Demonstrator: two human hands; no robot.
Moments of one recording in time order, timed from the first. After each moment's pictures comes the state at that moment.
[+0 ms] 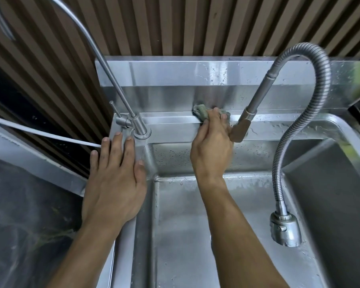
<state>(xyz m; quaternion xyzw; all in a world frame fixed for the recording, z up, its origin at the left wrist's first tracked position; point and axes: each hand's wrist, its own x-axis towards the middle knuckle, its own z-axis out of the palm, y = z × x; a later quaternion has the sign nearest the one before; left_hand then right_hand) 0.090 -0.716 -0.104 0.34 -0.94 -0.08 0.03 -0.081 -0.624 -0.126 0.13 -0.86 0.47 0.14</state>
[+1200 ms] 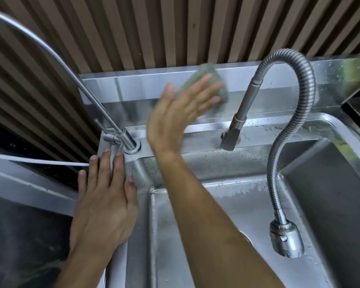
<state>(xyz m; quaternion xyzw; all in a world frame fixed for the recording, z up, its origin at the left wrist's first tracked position) 0.090 -0.714 -0.107 0.34 -0.93 -0.08 0.05 -0.096 -0.716 -0.083 0.08 -0.76 0.62 0.19</state>
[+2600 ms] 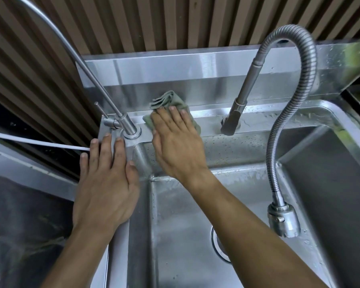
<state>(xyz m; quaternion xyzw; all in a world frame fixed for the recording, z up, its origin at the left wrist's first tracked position) 0.089 -0.714 -0.107 0.34 -0.94 -0.05 0.05 -0.065 -0.639 -0.131 0.42 -0.86 0.22 0.15</state>
